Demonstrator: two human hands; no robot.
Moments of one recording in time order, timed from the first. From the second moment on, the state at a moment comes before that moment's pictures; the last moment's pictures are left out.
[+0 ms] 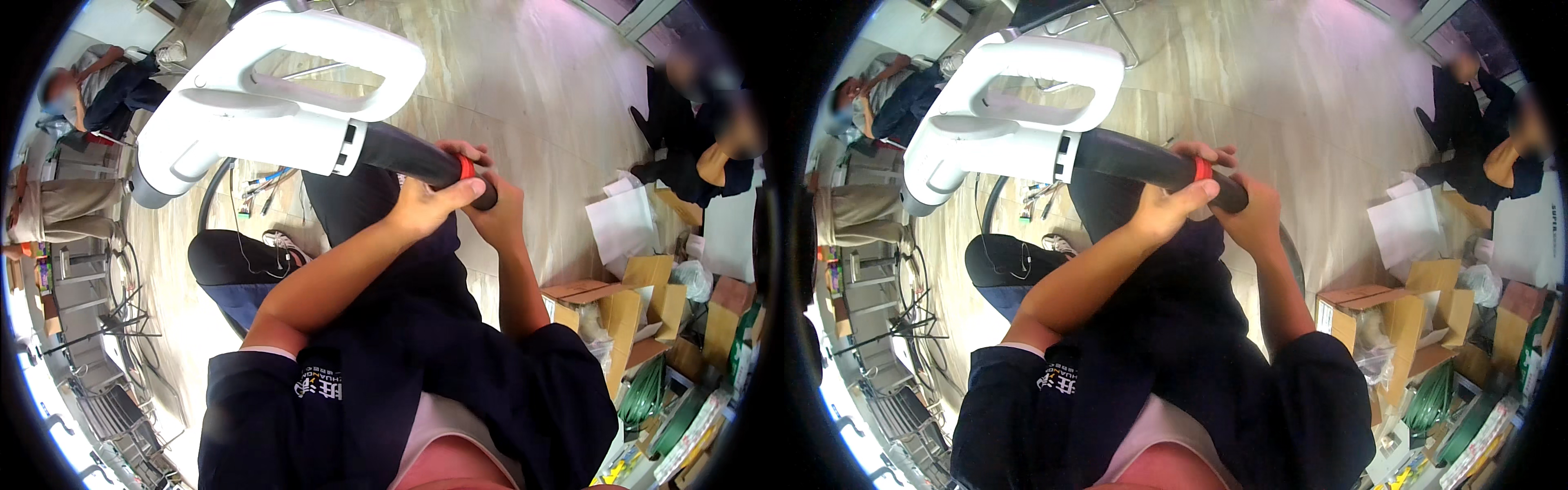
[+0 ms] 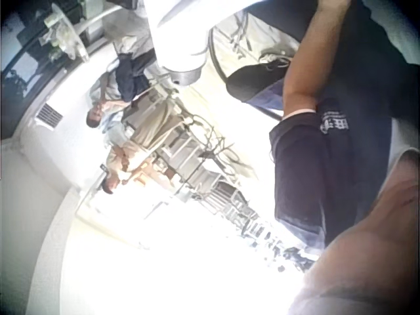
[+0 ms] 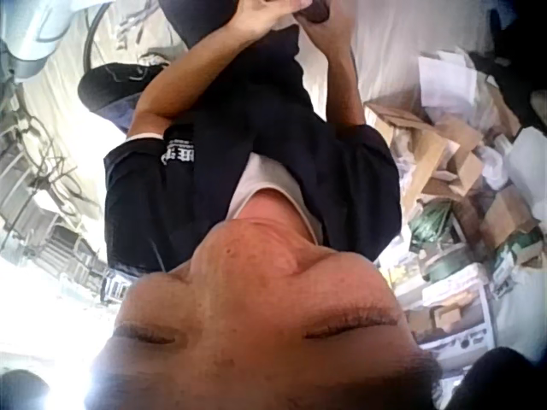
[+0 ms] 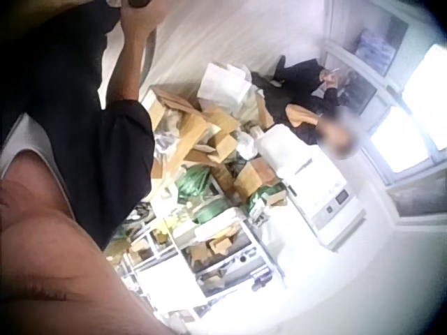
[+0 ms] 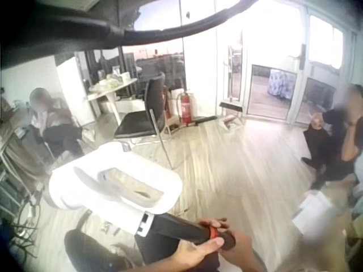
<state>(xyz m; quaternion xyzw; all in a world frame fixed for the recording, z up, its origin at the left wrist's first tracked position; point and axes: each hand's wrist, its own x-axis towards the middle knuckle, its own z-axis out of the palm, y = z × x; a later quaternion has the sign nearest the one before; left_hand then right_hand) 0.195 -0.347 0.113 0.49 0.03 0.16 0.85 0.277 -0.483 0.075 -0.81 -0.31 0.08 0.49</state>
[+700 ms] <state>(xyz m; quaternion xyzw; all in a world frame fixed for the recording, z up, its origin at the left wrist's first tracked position) 0.151 -0.286 0.115 0.50 0.04 0.16 0.85 0.293 -0.486 0.082 -0.83 -0.29 0.06 0.47</state>
